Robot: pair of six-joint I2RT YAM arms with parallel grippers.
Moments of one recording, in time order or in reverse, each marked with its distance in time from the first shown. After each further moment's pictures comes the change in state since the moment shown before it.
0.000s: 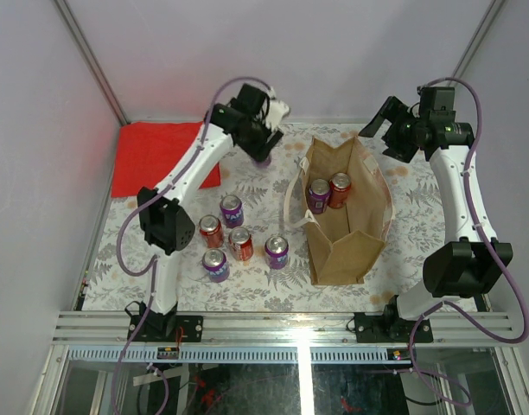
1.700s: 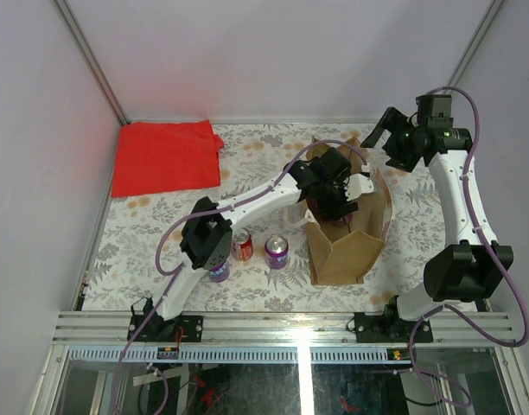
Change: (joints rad) left arm -0.414 0.162 -0.043 0.340 0.231 0.188; right arm -0.004 -0.031 -0.072 -0.034 0.047 -0.028
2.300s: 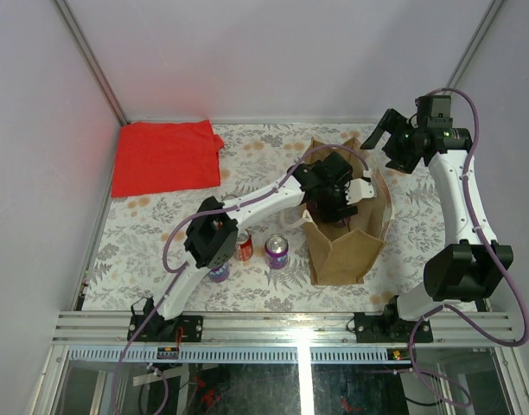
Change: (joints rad) left arm 0.000 0.042 0.003 0.016 -0.023 0.048; right arm 0.000 0.002 0.000 -0.016 0.000 0.000
